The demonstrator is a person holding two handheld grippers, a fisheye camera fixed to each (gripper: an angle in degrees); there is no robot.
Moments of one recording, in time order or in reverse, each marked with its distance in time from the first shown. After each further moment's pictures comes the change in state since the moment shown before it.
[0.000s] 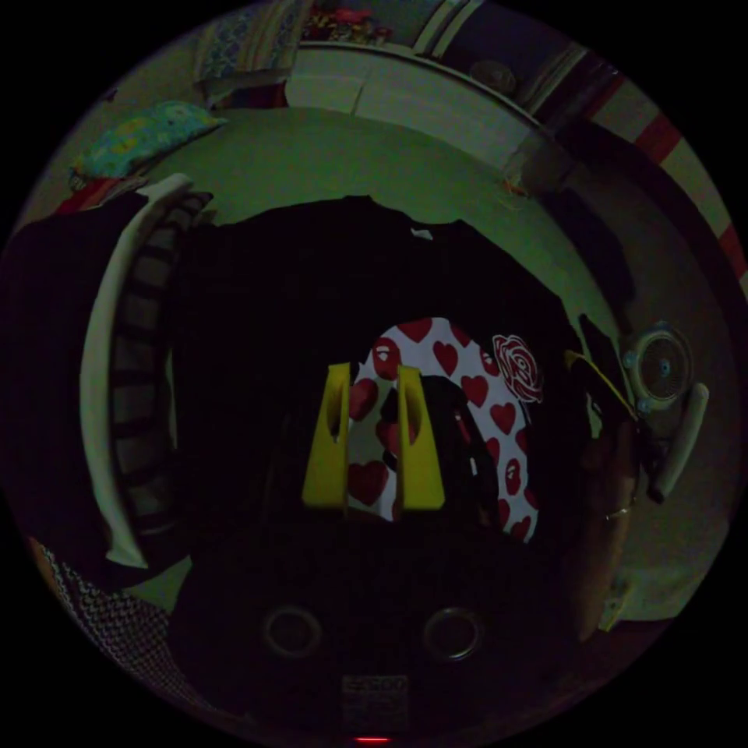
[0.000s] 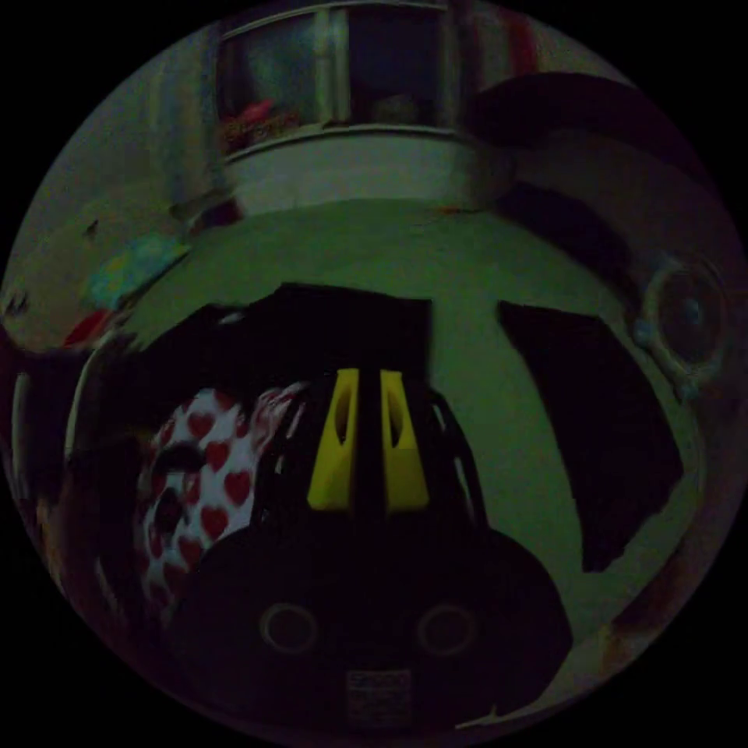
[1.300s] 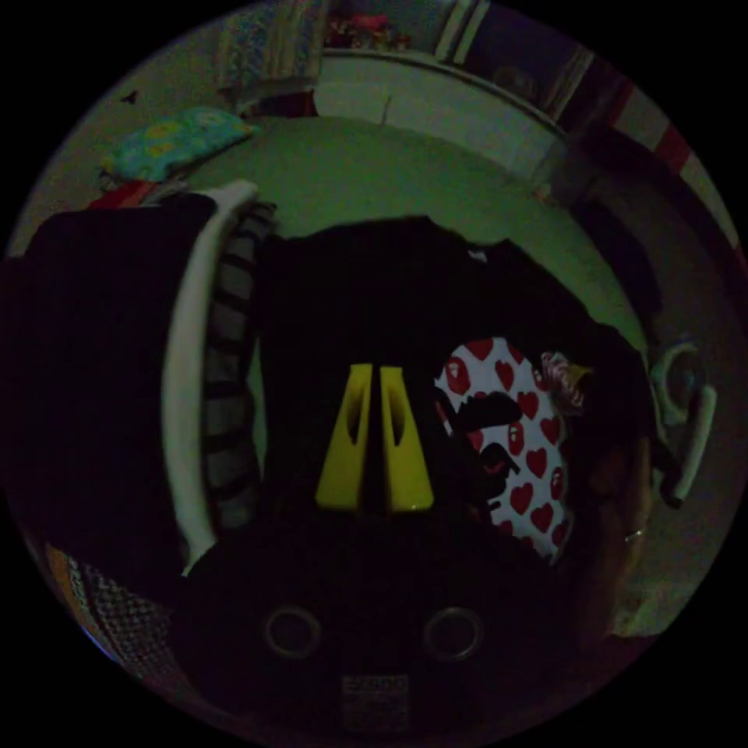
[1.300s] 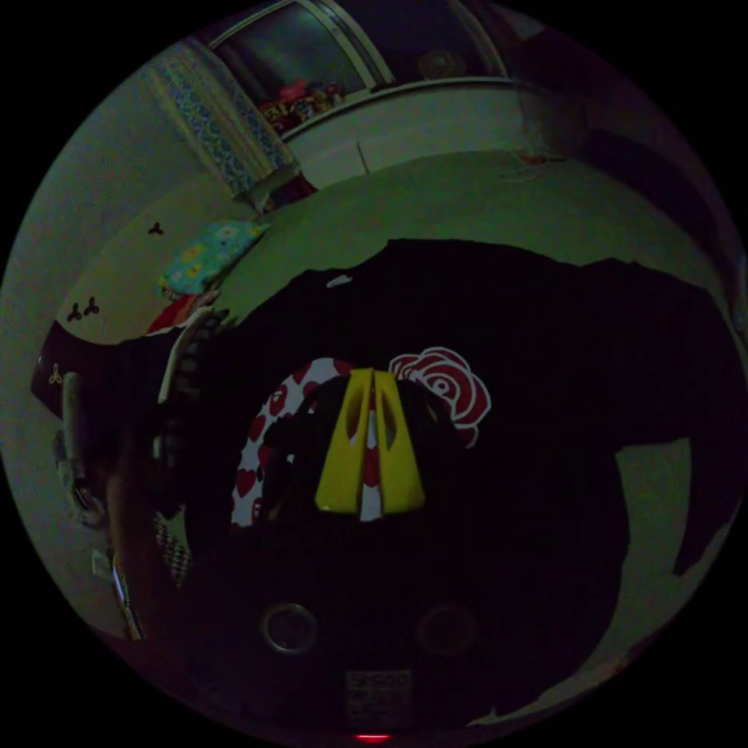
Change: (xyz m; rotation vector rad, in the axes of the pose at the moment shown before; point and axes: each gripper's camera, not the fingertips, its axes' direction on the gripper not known) left arm -0.097 -0.163 0.011 0.137 -0.143 -0.074; right arm -0.212 -0.043 0.174 -0.236 -0.416 -0.091
